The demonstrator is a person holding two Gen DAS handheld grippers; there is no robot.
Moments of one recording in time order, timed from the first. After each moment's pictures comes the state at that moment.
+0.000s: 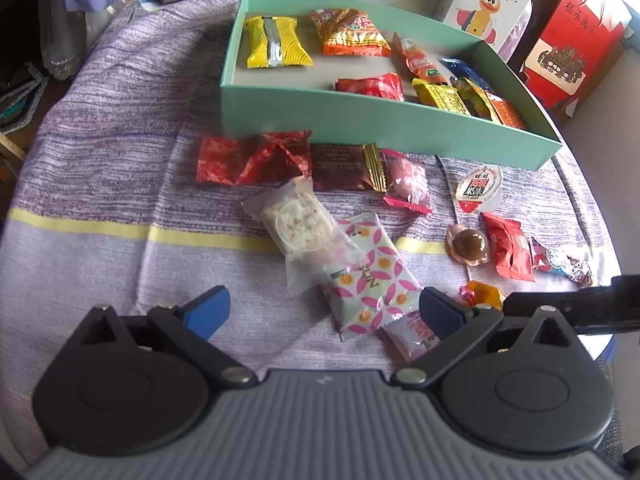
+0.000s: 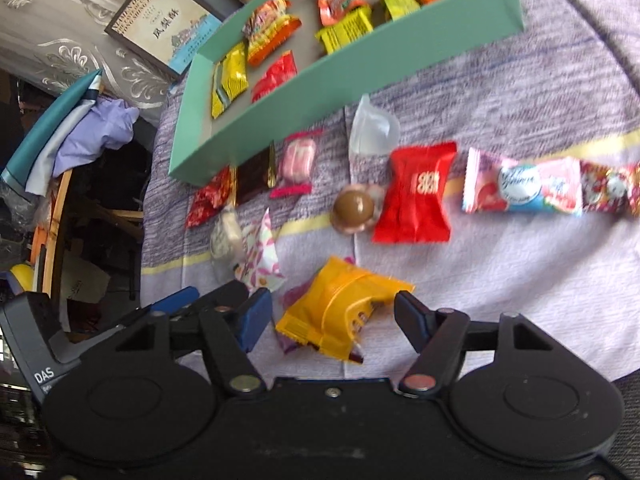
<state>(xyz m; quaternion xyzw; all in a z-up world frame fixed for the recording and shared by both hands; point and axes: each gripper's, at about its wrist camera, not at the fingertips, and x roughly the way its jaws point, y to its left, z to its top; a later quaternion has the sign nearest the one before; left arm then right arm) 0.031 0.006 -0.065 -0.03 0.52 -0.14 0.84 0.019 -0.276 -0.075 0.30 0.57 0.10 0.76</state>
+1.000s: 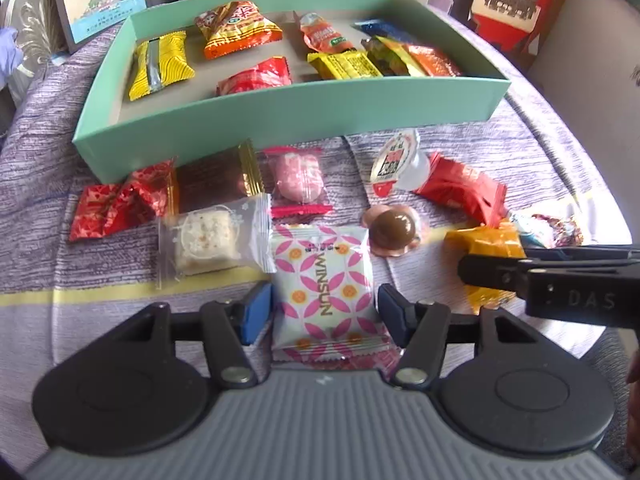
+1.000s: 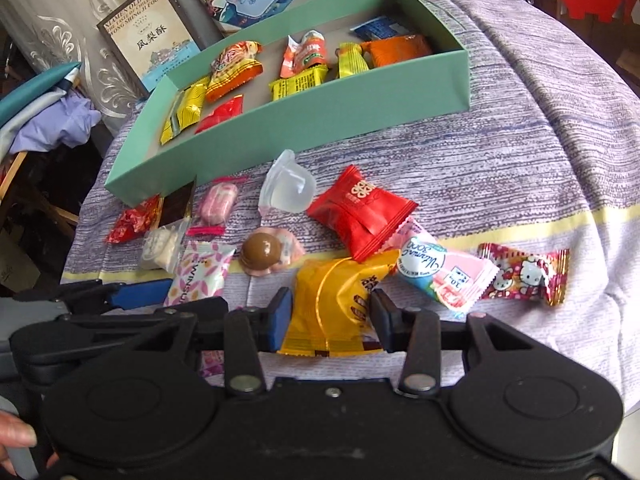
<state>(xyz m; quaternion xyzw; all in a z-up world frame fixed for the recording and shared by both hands) 0.036 -0.089 -0.073 0.08 0.51 -0.19 0.83 0.011 -0.304 -0.087 0.19 0.49 0.04 0.85</state>
